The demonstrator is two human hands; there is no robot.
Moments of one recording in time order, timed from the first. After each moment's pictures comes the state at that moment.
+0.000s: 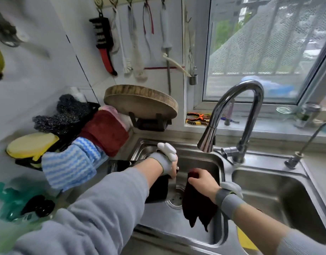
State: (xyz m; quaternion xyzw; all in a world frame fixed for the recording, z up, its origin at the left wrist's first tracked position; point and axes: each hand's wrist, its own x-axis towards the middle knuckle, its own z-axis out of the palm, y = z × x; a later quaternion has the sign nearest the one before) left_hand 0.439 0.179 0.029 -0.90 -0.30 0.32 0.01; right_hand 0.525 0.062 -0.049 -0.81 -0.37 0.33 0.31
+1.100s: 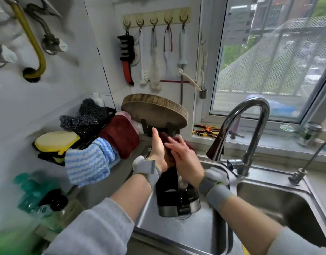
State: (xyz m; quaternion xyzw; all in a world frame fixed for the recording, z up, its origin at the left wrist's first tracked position) left_hand 0.390 0.184 0.068 -0.34 -0.43 -0.27 -0.79; right_hand 0.458 0.105 0.052 -0.67 -0.58 0.15 0.44
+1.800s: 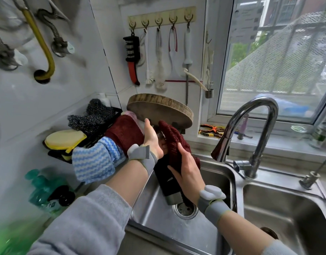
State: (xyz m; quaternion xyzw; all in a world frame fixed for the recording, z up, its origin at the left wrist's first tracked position) left_hand 0.385 0.208 0.099 -0.29 -0.49 -0.33 -0.75; right_hand 0.454 0.090 0.001 -0.64 -0.62 0.01 0.45
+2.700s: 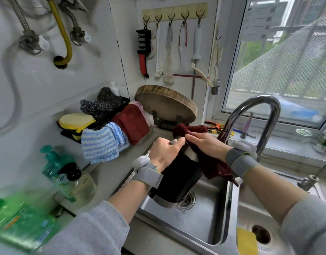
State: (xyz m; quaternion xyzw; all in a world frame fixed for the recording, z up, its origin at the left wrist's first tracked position) left_hand 0.367 0.124 0.062 -0.68 -0.52 -0.32 -0.40; right_hand 0.527 0.089 0.084 -0.69 -0.60 0.30 0.27
